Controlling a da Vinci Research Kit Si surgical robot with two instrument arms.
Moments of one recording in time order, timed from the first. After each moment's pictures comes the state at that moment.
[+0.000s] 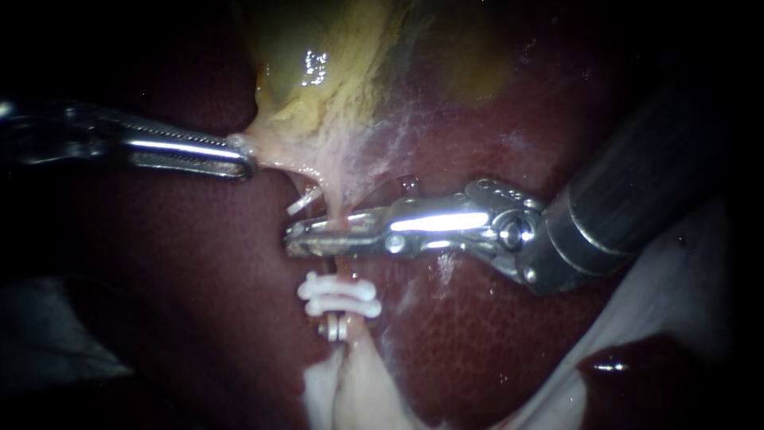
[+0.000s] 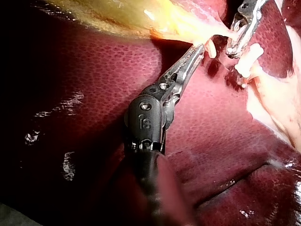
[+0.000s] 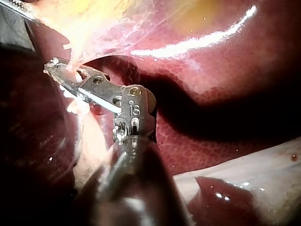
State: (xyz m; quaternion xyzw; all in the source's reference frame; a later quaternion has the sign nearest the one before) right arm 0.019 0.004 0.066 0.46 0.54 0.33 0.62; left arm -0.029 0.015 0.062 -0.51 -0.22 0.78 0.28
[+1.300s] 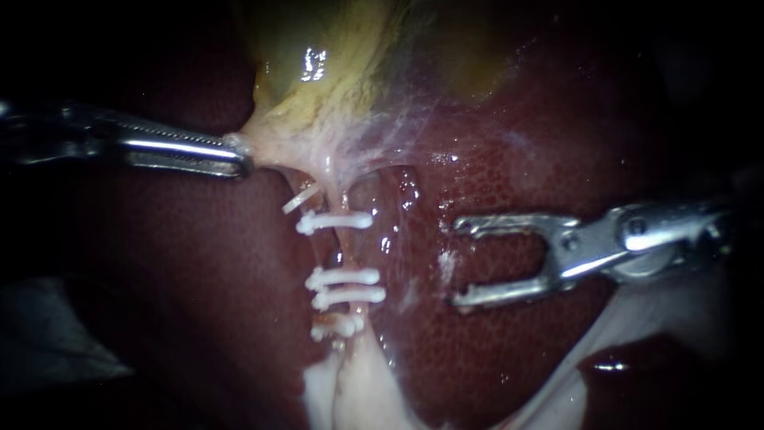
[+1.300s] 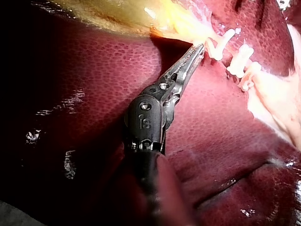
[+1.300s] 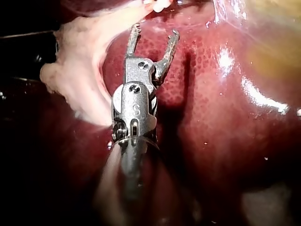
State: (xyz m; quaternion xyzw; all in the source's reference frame) right arm 0.003 0.004 0.058 0.17 0.55 0.07 0.81; left arm -0.029 0.015 0.061 -0.51 -0.22 0.78 0.28
